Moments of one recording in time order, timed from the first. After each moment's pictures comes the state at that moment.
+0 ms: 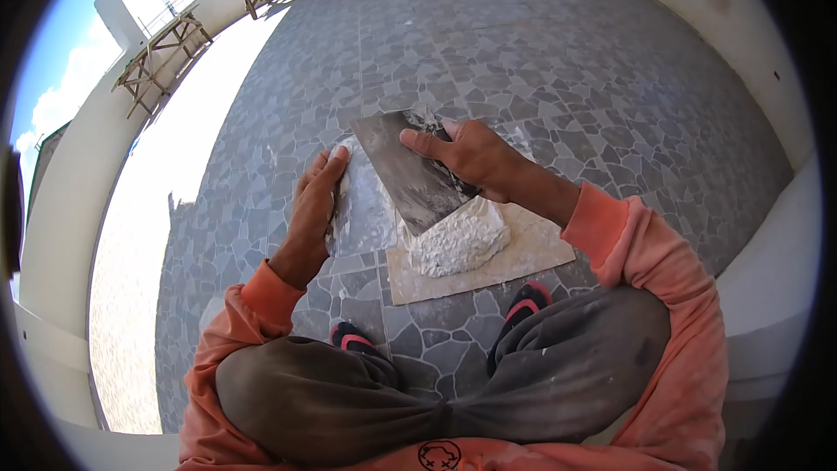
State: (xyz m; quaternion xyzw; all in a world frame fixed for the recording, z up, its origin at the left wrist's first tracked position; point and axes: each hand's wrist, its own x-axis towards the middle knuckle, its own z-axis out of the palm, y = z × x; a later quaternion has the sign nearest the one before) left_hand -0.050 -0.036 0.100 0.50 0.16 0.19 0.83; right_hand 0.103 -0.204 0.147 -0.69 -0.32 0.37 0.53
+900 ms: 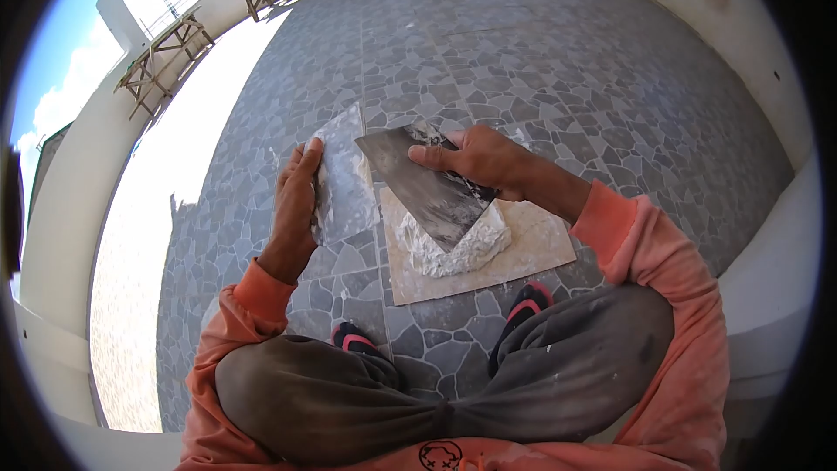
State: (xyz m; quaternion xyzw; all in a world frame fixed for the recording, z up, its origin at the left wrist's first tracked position) left_hand -0.057 -0.020 0.106 0.51 0.16 0.27 0.80; right_hand 0.112 -0.216 0.150 -0.71 -0.34 0.40 0.47
